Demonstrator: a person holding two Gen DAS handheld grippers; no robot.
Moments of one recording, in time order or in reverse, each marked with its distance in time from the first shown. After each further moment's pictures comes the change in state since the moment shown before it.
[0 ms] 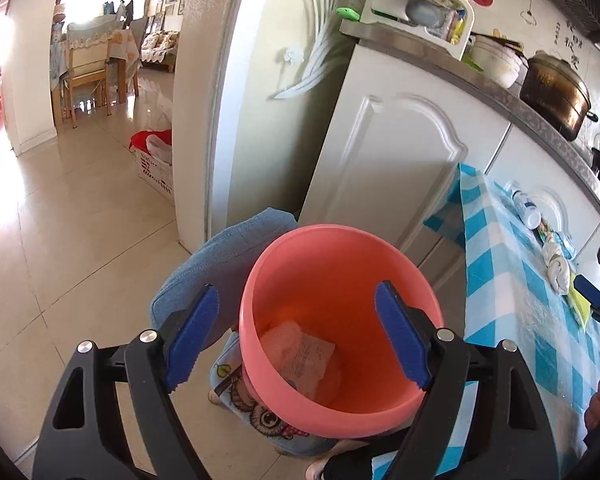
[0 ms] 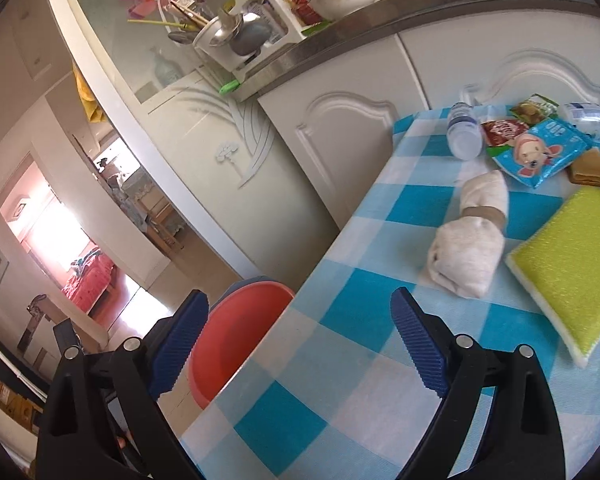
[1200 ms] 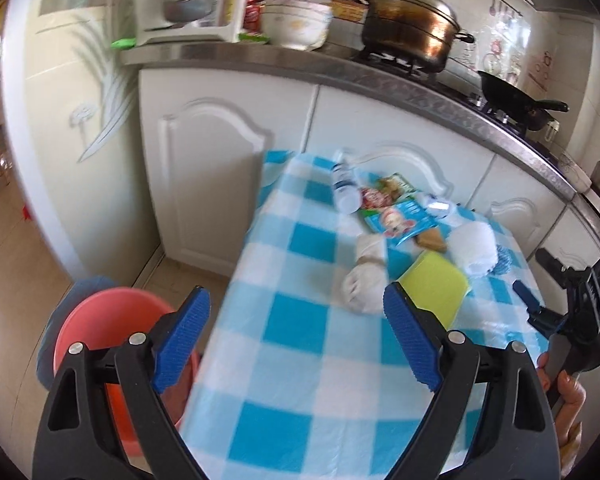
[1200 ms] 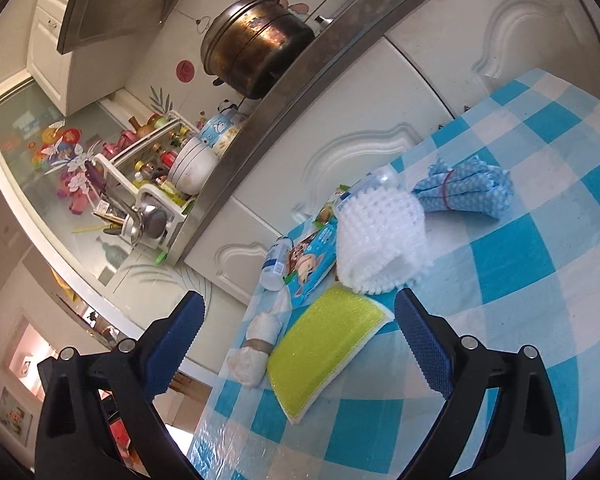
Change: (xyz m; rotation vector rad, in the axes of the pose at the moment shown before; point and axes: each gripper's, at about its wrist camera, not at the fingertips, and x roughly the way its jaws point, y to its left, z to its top) left arm -0.038 -0.254 0.038 0.310 0.056 -0.297; right arm -0.155 -0.191 0.017 0.403 -0.374 -0.059
